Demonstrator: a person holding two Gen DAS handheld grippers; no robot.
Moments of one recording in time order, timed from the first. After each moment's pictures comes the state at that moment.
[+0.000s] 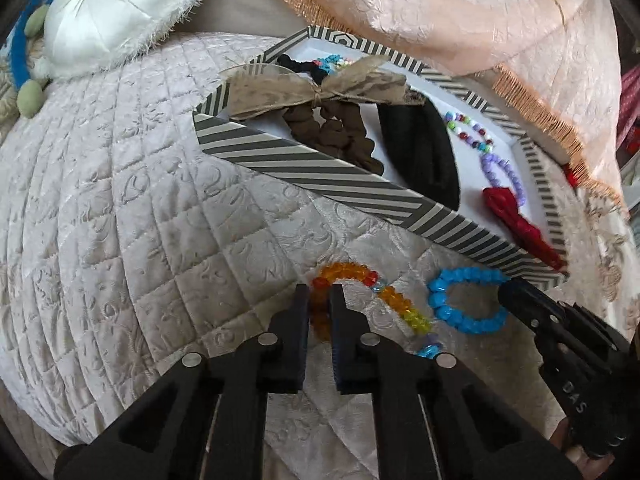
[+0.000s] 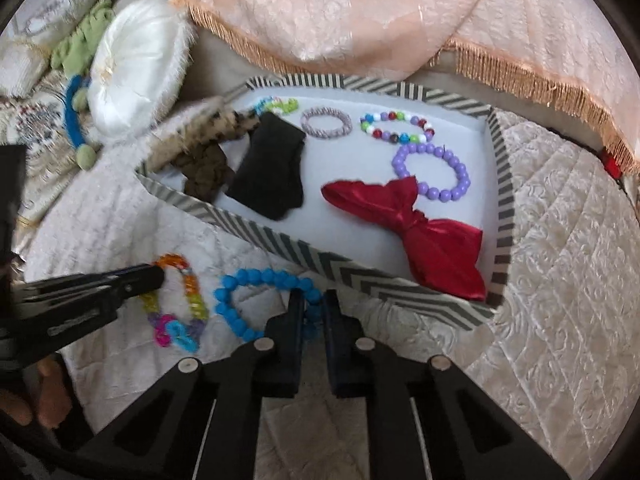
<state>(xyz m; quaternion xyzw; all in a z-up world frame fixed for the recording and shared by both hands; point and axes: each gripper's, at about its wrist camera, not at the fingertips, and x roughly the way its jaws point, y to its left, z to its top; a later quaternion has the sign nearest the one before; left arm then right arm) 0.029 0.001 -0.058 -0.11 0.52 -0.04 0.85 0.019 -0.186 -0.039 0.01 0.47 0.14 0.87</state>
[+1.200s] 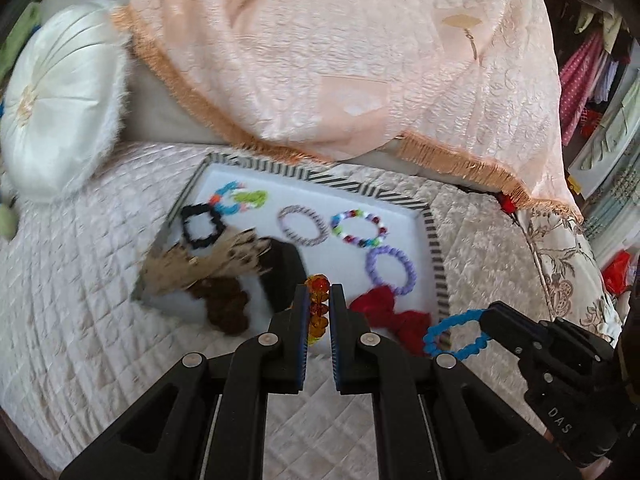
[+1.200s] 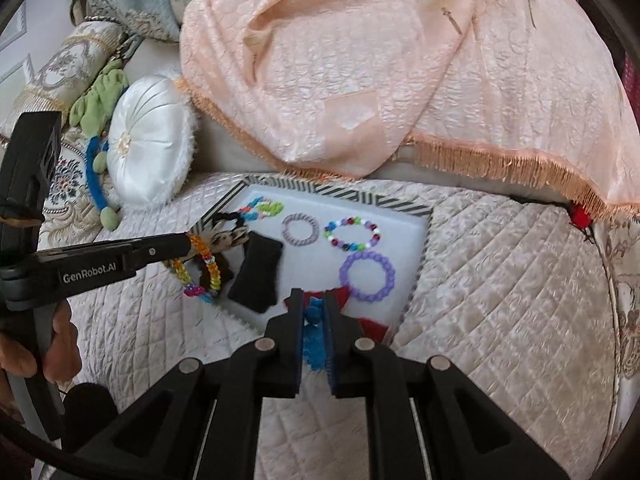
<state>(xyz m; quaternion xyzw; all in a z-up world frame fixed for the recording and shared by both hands) 0.078 -0.069 0.060 -0.06 0.46 -0.12 0.88 0.034 -0.251 0.065 0.04 0.40 0.15 0.90</state>
